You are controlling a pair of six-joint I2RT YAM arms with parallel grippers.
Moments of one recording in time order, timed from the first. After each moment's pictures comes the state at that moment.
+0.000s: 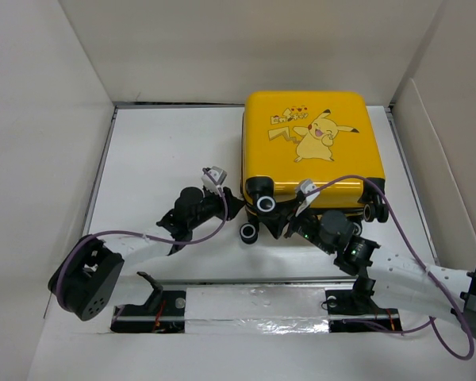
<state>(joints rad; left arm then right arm) -0.65 1.26 0.41 0.58 0.18 -0.37 0.98 0.87 0.42 0.41 0.11 0.24</state>
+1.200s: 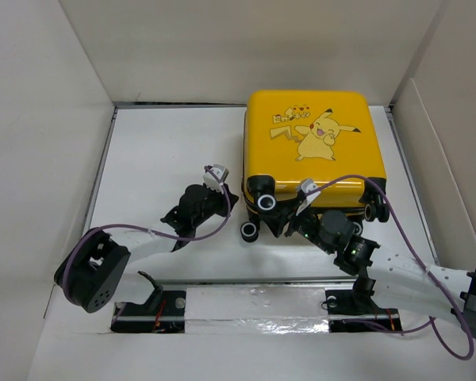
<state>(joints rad) -0.65 1.33 0.46 0.56 0.06 -0.31 0.98 0.87 0.42 0.40 0.13 0.23</state>
